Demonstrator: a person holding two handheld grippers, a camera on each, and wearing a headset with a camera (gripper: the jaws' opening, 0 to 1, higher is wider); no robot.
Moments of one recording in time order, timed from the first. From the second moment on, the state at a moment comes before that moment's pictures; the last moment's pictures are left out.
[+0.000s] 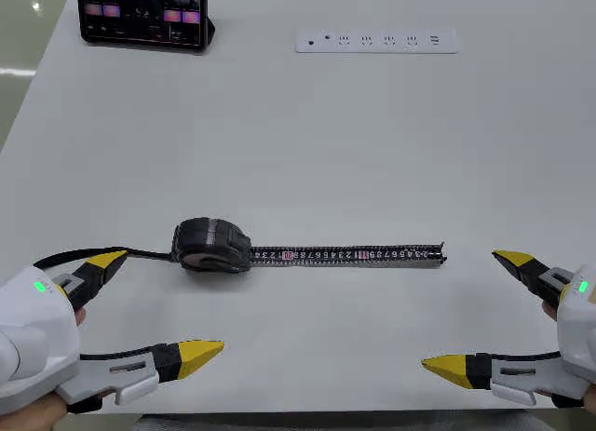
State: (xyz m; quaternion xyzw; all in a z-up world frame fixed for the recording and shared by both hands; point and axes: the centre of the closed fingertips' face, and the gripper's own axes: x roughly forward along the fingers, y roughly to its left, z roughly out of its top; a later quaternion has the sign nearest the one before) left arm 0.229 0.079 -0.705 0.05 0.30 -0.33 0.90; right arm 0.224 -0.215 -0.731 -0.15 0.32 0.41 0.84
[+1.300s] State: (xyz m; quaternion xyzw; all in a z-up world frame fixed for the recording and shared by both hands) left arm 0.266 0.057 -0.717 0.01 0.32 -0.29 0.90; right arm 0.242 -0.219 -0.728 -0.15 0.32 0.41 0.84
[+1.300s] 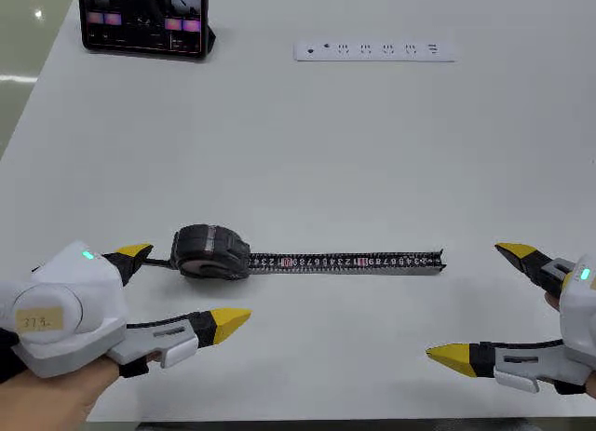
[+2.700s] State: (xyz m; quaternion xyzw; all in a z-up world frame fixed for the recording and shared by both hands) left arm 0.297 0.048 -0.735 -0.06 0.31 -0.19 0.93; right arm 0.262 -0.223 -0.729 -0.16 0.32 0.42 0.83
